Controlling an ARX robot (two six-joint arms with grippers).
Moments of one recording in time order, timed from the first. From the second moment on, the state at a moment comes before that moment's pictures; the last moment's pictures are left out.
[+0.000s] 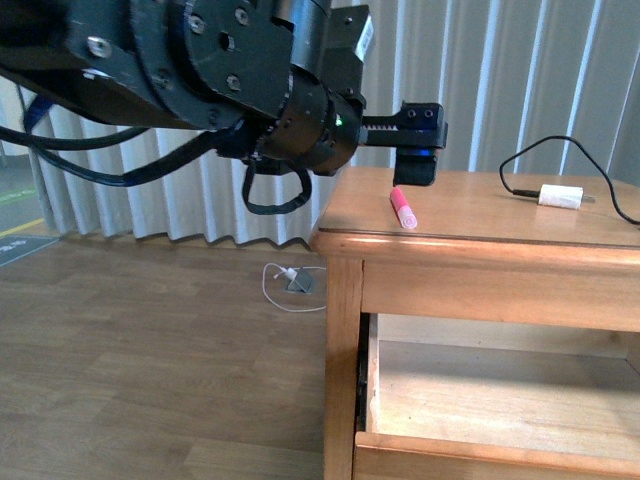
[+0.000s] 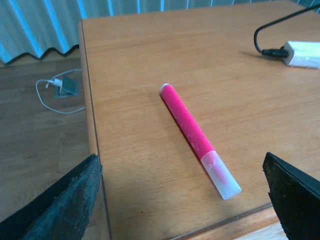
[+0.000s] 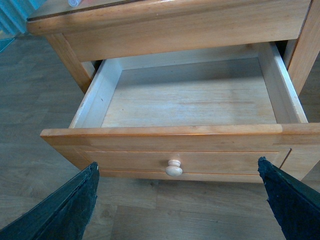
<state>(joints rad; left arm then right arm) -0.48 2.01 1.58 0.23 -0.08 -0.01 0.05 0.37 0.26 -0.23 -0.04 0.19</state>
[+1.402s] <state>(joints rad) -0.53 2.26 1.93 -0.06 -0.14 0.03 0.05 0.37 0.26 -0.23 -0.04 0.19</state>
